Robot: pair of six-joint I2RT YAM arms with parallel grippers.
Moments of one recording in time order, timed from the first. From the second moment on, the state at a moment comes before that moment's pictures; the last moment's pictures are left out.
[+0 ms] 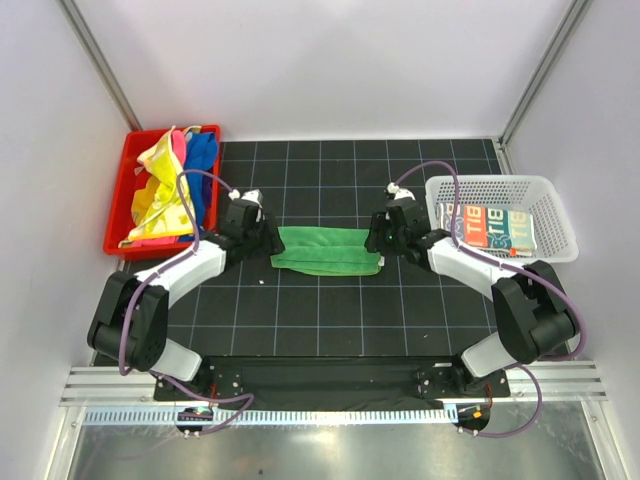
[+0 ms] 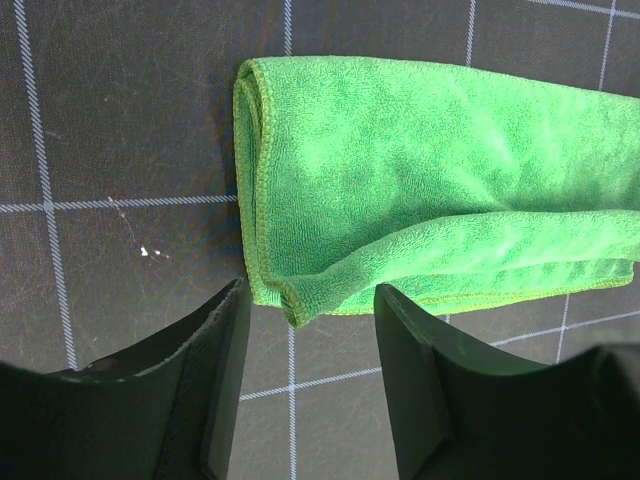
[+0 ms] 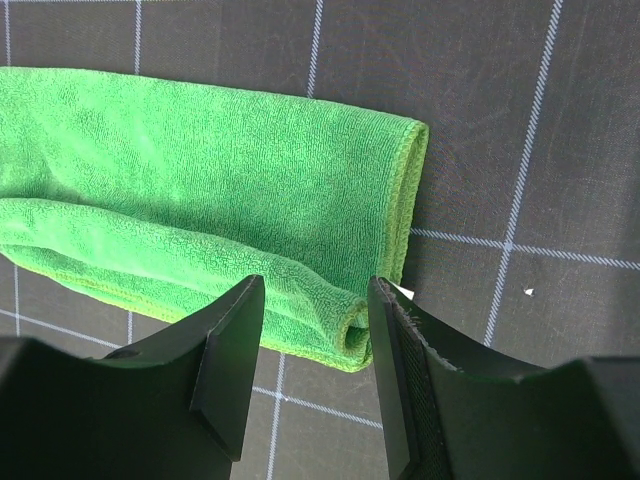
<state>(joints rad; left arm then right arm) -0.40 1.47 0.84 -0.17 0.03 -0.52 0.46 1.49 0.83 -0.10 0.04 0.46</state>
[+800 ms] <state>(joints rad) -0.41 1.47 0.81 -0.16 0.05 -0.52 0.48 1.49 0.82 -0.15 0.09 0.47</state>
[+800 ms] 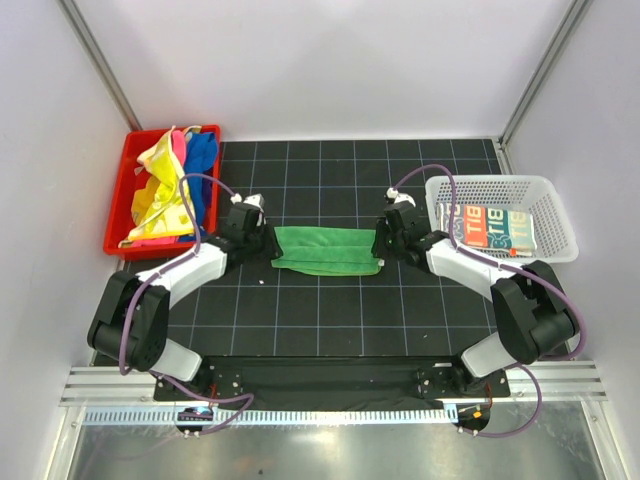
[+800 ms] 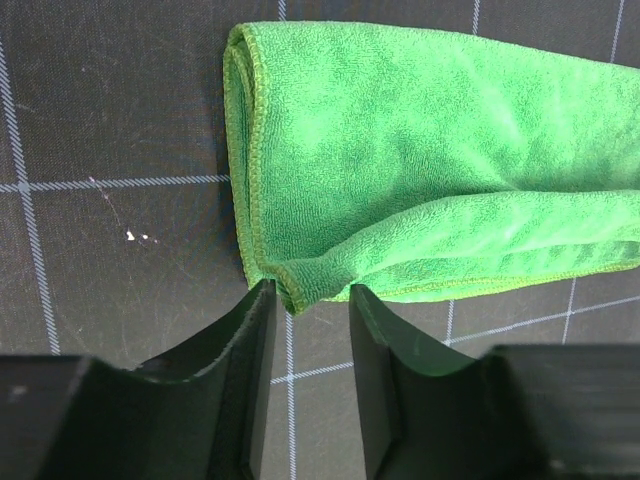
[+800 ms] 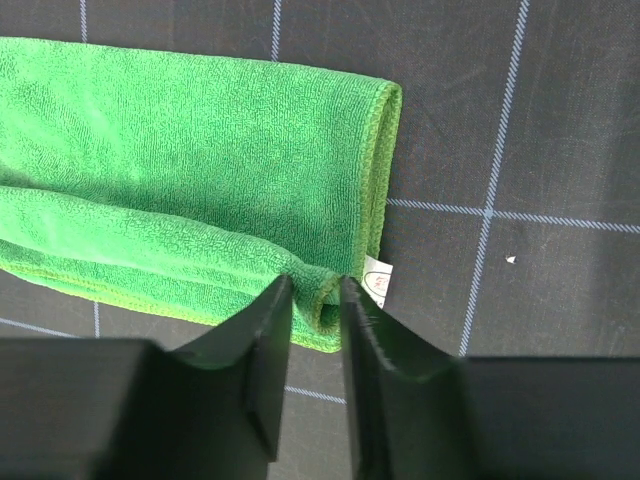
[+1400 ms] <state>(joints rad) -0.41 1.48 0.88 -0.17 0.03 -0.50 0.48 1.49 0.85 -0.20 0.11 0.46</state>
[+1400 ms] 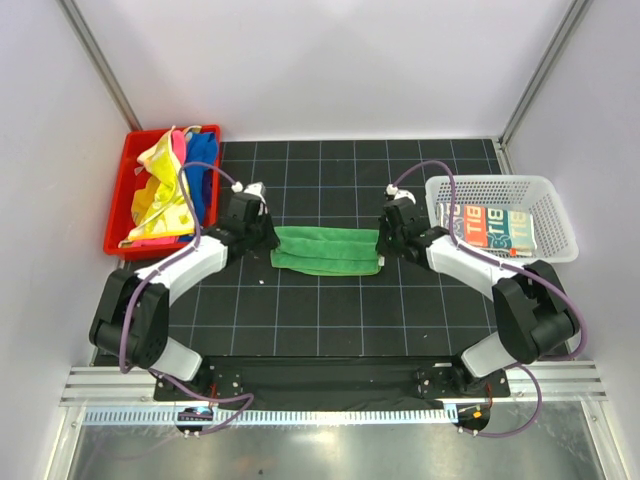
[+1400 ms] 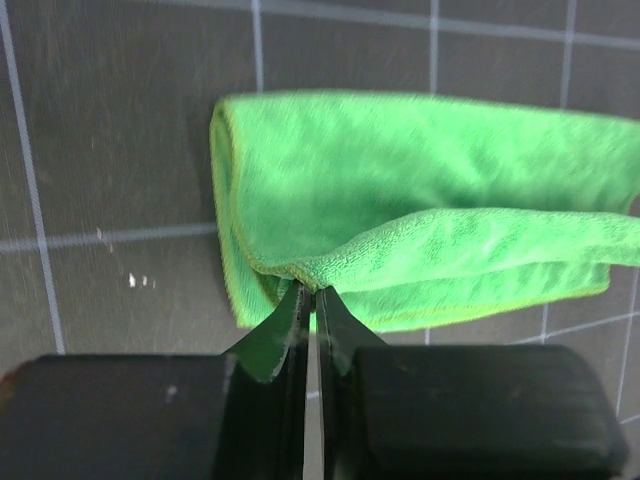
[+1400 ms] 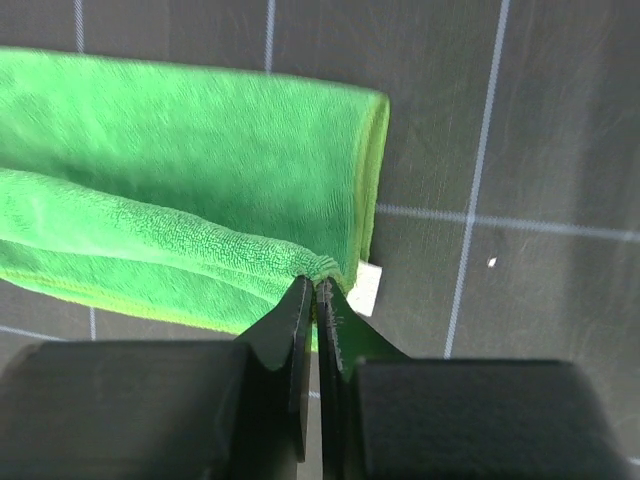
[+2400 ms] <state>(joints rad) -0.30 1.86 1.37 -0.08 -0.04 -0.37 0.37 1.85 1.38 -0.16 0.13 0.28</state>
